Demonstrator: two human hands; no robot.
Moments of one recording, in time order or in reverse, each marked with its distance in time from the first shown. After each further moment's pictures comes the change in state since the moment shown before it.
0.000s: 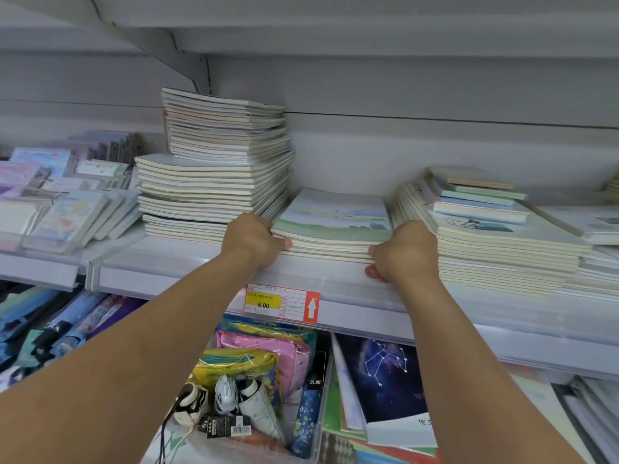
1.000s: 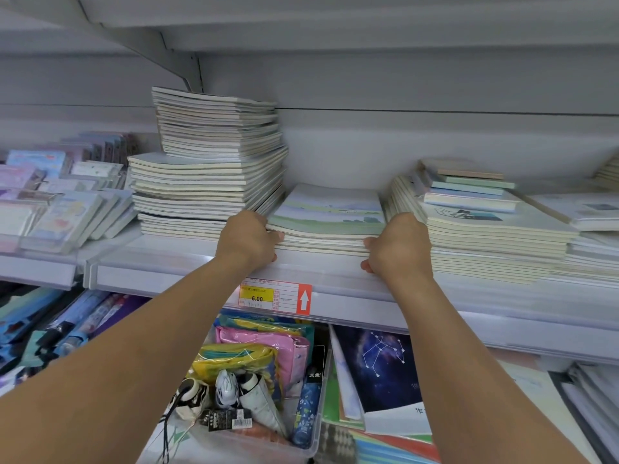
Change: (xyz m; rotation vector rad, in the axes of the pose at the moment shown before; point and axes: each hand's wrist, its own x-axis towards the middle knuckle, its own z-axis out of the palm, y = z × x) left_hand -0.010 0.001 0.002 0.036 -0.010 0.048; right_hand -0.003 0.009 0.003 -0.084 0.079 -0.073
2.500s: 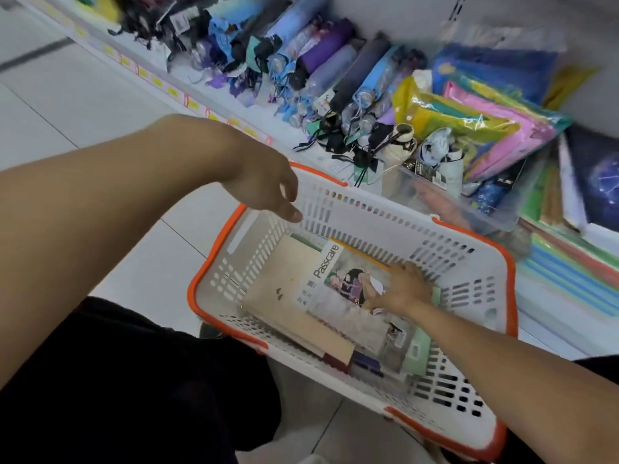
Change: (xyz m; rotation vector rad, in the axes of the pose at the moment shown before) left_hand -0.274 -0.283 -0.171 0.724 -0.914 -0.381; right_hand -0.351 0.245 0.272 -0.932 -0.978 -0.343
